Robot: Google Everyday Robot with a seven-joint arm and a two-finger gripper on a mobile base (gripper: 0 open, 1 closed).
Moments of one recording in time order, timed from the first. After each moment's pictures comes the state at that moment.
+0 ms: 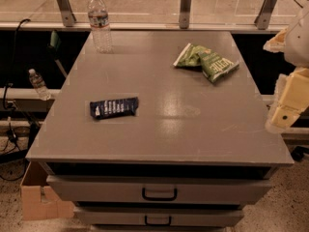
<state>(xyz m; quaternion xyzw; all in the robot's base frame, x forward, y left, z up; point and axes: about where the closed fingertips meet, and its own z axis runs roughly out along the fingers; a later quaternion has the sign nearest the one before) 0.438 -0.217 0.976 -0.60 0.78 -0.03 0.16</state>
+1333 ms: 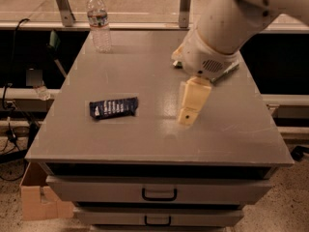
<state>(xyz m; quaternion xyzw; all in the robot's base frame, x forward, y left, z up) 0.485 -0.063 0.928 -0.69 0.69 0.05 0.20</state>
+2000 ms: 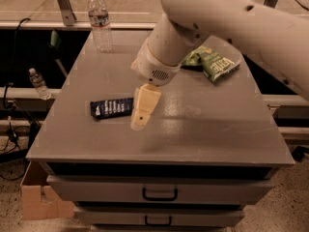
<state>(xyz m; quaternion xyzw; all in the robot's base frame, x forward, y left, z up) 0.523 0.040 0.880 -0.71 0.65 0.11 0.22</state>
